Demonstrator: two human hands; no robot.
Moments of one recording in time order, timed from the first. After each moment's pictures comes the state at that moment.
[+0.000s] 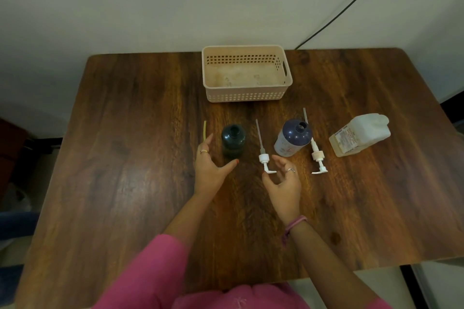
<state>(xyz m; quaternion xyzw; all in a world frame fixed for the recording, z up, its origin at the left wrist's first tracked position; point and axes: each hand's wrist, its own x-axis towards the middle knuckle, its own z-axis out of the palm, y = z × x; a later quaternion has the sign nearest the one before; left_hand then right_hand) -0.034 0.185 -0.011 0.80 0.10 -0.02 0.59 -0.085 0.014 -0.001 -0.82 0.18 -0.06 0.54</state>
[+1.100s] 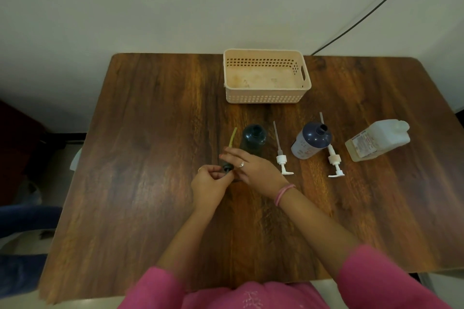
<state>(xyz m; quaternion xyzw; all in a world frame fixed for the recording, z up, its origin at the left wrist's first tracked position) -0.077 0.232 0.007 0.76 0.24 -0.11 0.59 -0.035 0.081 0.012 -0.91 -0.33 0.03 0.23</state>
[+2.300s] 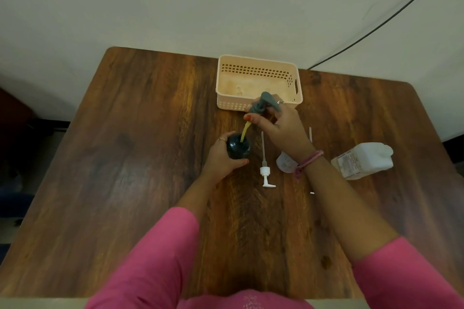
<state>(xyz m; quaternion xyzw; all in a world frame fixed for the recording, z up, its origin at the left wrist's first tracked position) 0.009 0.176 0.004 0.81 0.04 -0.12 0.57 0.052 0.020 0.102 -0.85 -0.19 -0.02 0.49</state>
